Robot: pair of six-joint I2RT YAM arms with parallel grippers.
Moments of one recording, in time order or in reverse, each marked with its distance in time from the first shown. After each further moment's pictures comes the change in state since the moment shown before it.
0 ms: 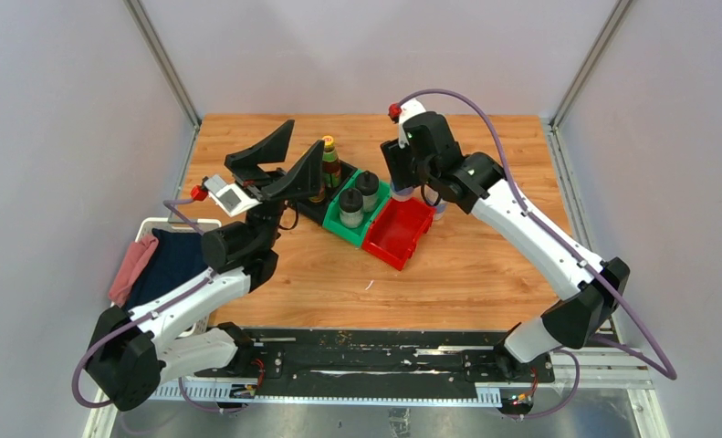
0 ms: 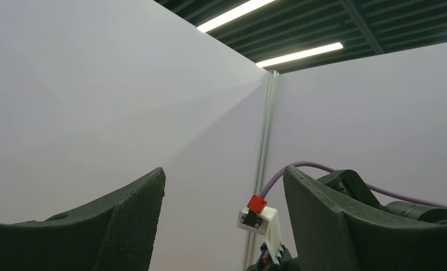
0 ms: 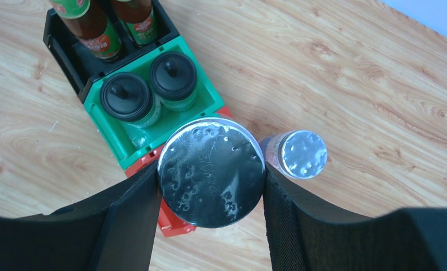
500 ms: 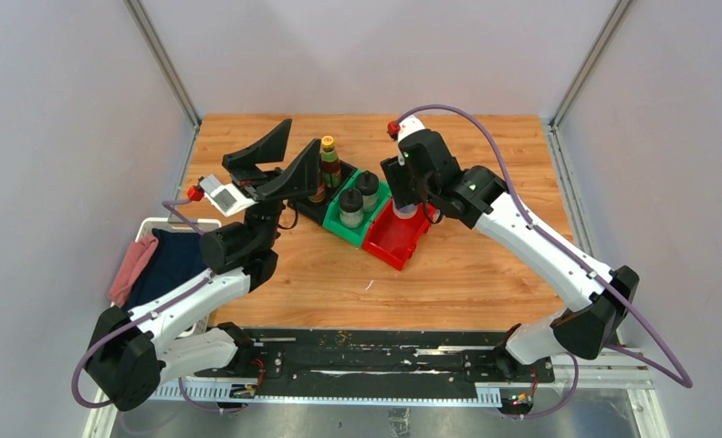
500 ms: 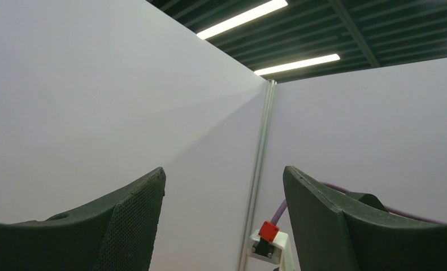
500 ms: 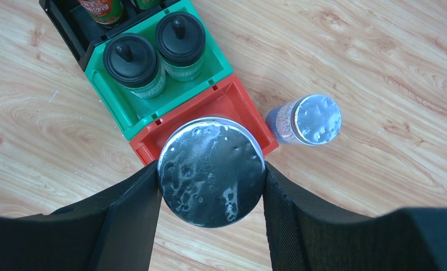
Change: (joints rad) left arm 0.000 -0.003 0.005 0.020 -0.018 -0.032; right arm 0.081 -0.075 -0.088 -0.063 0.060 0.055
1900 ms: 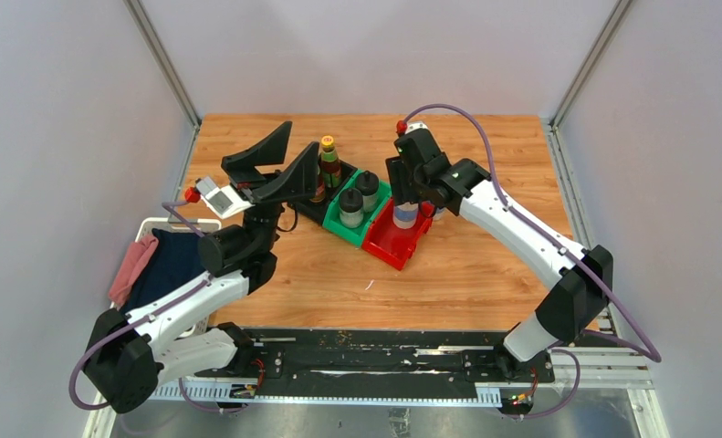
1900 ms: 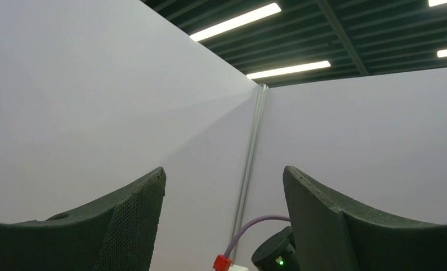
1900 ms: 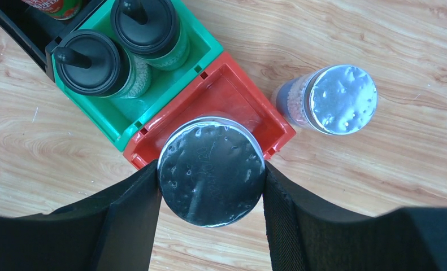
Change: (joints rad) left arm -0.012 -0.015 -0.006 0.003 -0.005 -0.039; right arm -0.088 0.104 -0.041 0.011 -0.036 0.176
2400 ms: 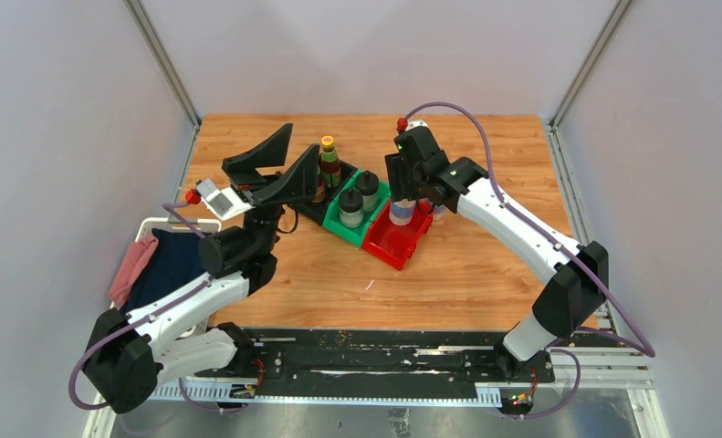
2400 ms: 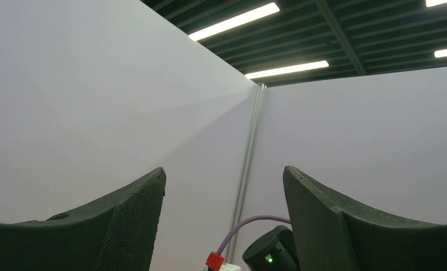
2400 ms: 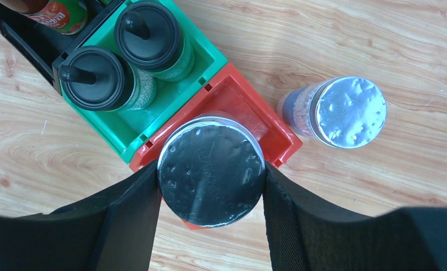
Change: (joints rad) left arm -0.006 -0.005 -0.015 0.010 0.000 0.000; right arm -0.022 0.030 0.000 0.044 -0.022 0.021
